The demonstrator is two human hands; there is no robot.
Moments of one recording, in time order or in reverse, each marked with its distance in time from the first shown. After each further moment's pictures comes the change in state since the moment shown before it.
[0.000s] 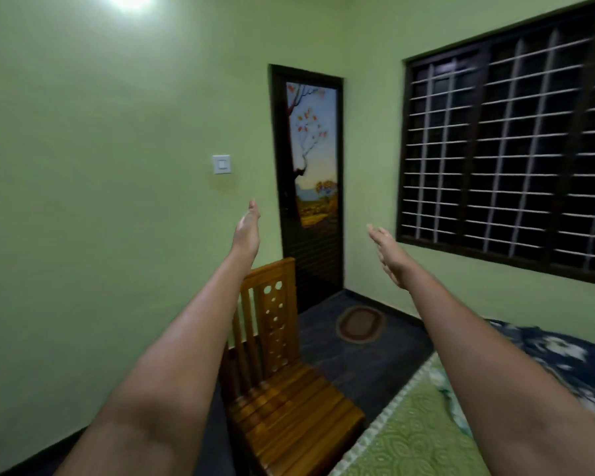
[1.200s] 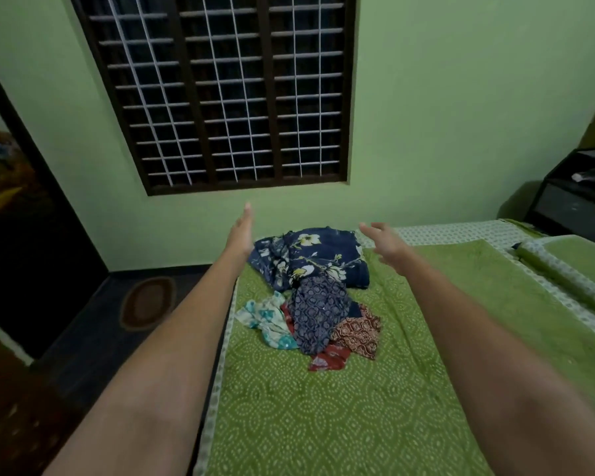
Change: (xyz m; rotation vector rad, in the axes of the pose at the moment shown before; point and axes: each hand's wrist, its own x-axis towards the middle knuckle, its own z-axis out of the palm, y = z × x) left_hand -0.004 -0.116 0.423 0.020 -0.938 -0.205; right_hand -0.128 0.109 -0.317 -0.267 0.882 0.431
